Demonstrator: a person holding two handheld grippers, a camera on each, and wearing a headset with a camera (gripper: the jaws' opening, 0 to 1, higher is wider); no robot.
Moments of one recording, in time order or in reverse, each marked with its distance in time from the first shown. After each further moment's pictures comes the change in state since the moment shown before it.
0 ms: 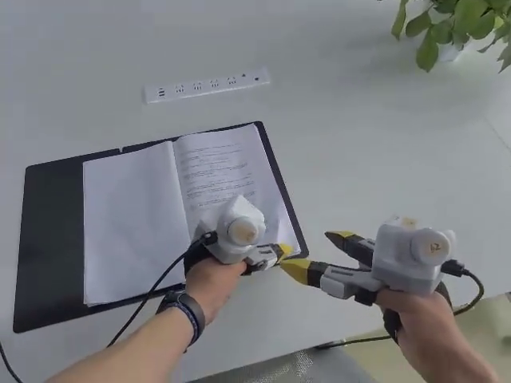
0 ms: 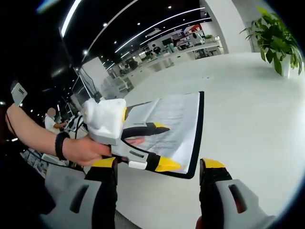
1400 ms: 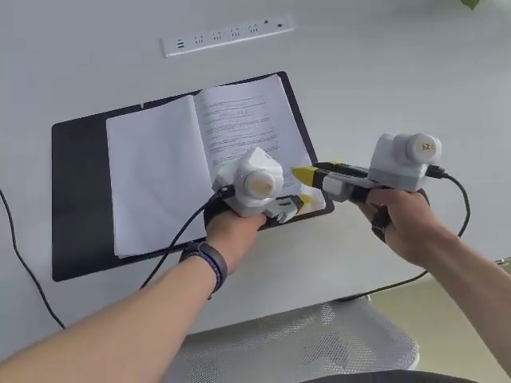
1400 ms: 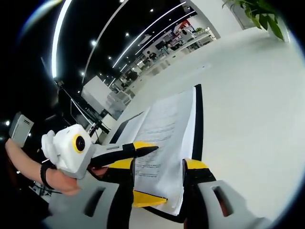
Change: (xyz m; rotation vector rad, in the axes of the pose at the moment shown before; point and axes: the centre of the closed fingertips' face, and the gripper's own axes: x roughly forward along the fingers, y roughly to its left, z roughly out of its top) left arm 0.000 0.005 0.002 -0.007 -0.025 0.005; right arm 0.079 -0.033 0.020 0.215 -0.063 0.110
